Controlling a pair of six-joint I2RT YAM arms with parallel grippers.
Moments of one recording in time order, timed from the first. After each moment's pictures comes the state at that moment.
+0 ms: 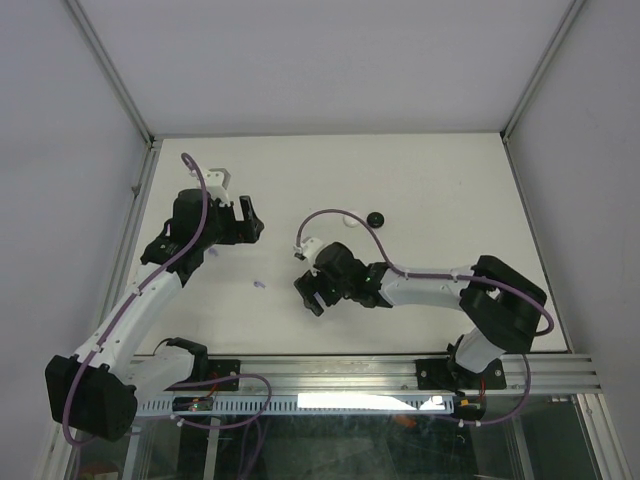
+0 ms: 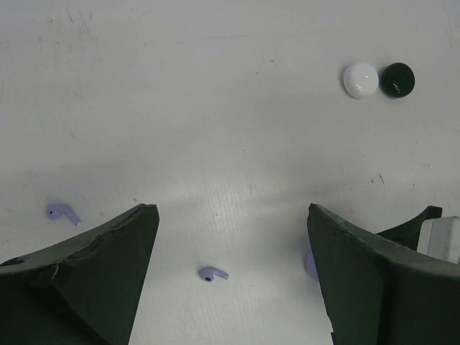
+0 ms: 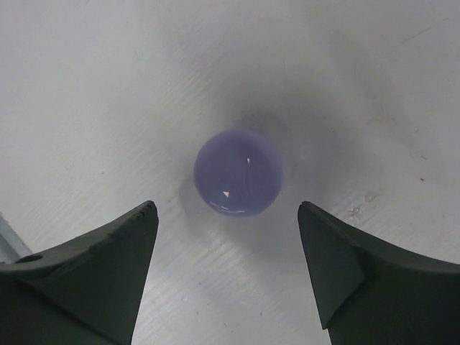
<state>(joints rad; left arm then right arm) -0.29 1.02 0.83 -0.35 0.08 -0.28 1.03 1.57 0.81 -0.04 -0.02 0.20</state>
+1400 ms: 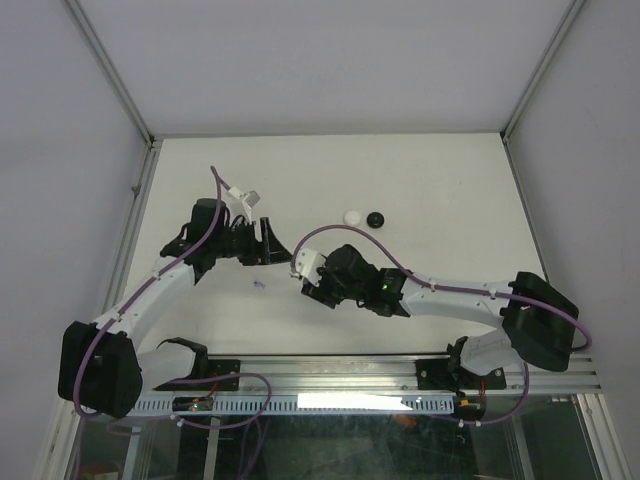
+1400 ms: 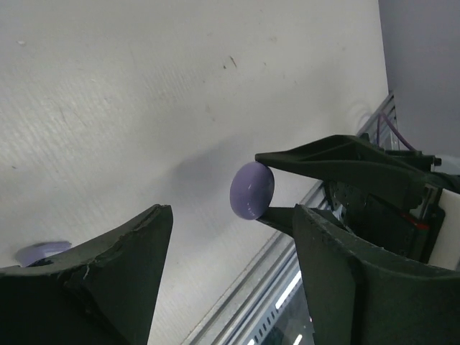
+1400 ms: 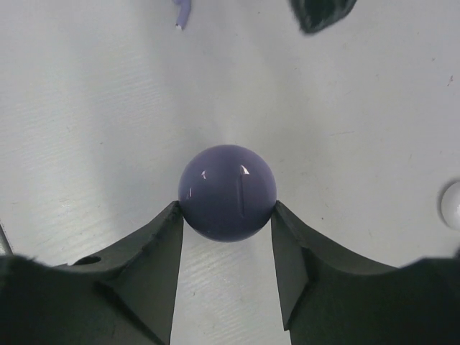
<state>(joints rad) -0.29 1.14 0.72 -0.27 0.65 -0.45 1.12 1.42 0.78 -0.03 0.05 -0.24</state>
